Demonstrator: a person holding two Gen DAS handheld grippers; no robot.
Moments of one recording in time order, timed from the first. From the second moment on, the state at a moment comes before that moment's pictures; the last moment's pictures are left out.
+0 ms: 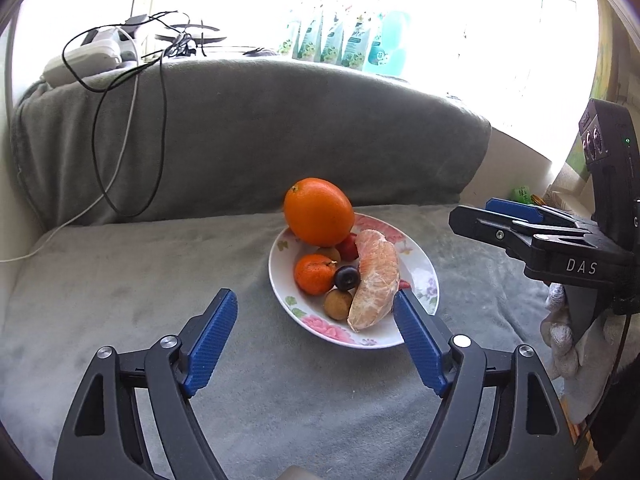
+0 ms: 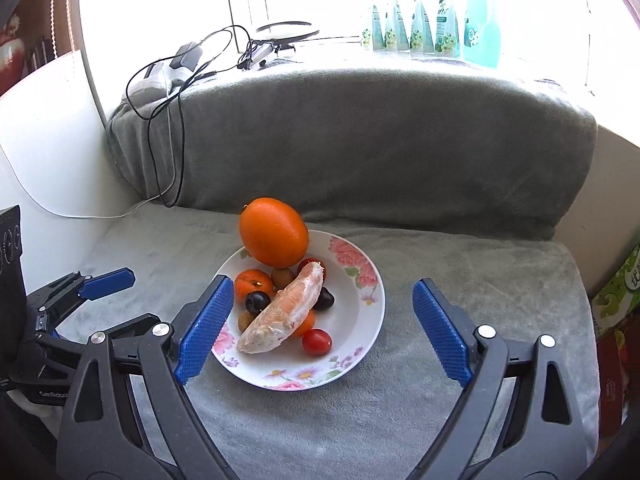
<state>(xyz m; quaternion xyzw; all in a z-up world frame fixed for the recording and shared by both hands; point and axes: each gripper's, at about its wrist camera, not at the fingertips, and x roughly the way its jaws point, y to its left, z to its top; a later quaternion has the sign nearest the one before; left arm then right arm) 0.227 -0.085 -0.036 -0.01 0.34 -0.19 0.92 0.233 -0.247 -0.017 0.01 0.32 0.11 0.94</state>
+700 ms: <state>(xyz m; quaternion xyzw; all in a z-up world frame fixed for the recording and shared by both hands) 0.175 -0.070 -0.015 0.03 0.30 -0.12 0.95 0.165 -0.246 -0.001 0.02 0.25 0.04 0.97</state>
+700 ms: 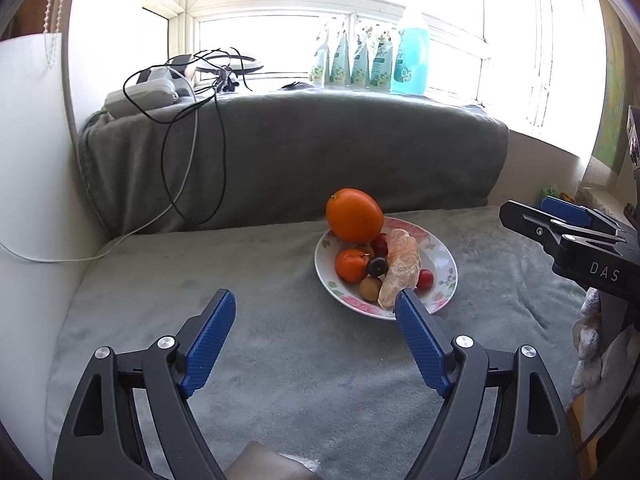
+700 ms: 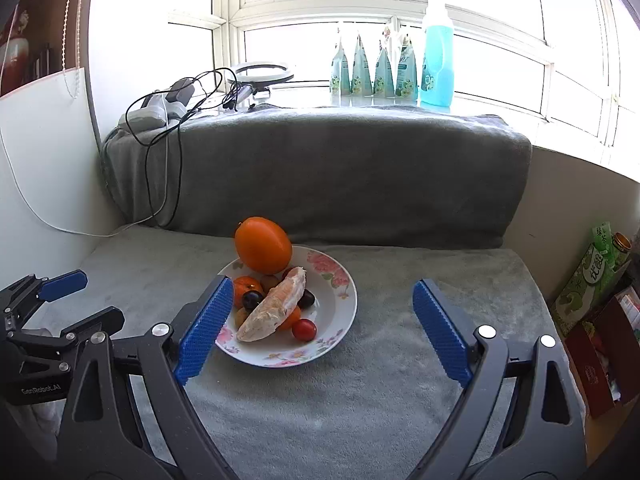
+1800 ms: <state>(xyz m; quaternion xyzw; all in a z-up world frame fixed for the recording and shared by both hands) 0.161 -0.062 -0.013 0.02 0.30 -0.10 0.95 0.151 -0.244 -0.002 0.02 0.25 0.04 0.97</state>
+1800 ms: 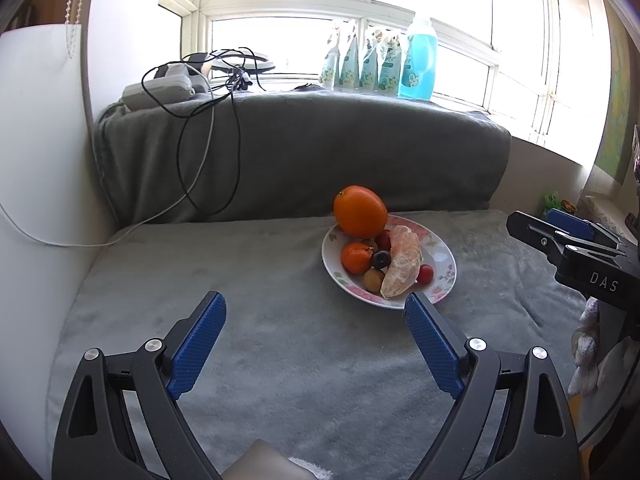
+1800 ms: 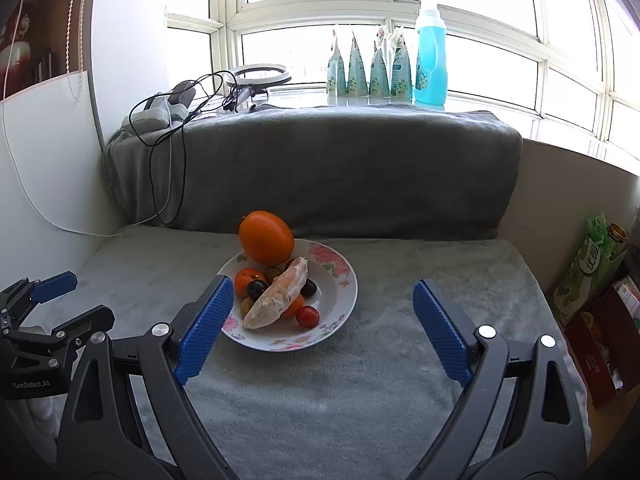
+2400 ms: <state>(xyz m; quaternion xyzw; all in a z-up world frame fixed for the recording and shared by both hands) 0.161 -0.060 -0.014 0.02 0.30 -0.11 0.95 0.149 -0.242 -0.004 0.02 0.25 0.05 0.97</state>
